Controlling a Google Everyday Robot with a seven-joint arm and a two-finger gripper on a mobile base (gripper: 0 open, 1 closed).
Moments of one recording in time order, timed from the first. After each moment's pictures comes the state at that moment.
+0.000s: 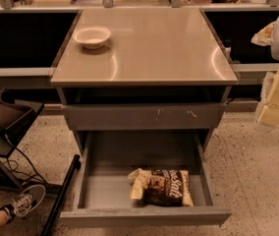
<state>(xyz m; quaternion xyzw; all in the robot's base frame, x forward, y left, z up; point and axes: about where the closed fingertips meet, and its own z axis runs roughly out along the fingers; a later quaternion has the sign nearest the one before) 0.438 -0.217 0.976 -0.60 0.78 -0.03 0.16</state>
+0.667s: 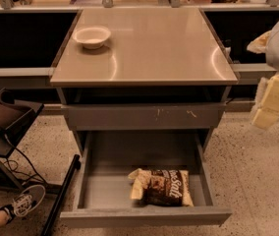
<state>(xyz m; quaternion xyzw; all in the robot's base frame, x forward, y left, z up) 0.450 -0.219 0.955 -0.60 0.78 -0.01 0.17</state>
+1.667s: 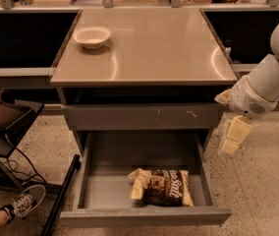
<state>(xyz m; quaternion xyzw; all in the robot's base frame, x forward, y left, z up) 0.490 -0.214 0.792 -0.60 0.77 0.13 0.14</state>
